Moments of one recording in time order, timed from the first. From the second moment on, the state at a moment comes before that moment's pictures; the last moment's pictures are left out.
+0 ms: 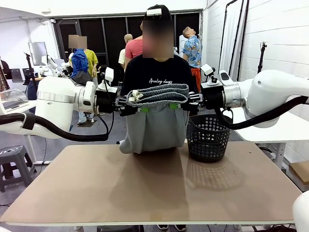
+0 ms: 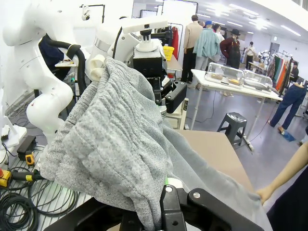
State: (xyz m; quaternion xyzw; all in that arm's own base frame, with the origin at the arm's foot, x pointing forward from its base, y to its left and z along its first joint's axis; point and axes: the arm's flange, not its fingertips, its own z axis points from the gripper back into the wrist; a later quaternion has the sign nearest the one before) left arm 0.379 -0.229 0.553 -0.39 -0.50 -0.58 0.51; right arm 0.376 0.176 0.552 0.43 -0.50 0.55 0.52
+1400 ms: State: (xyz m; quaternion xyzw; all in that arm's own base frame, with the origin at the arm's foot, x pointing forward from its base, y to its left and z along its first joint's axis) left arm 0.379 -0.230 0.553 -0.39 -0.50 -0.58 0.51; right arm 0.376 0.176 0.552 0.43 -0.50 0.55 0.52
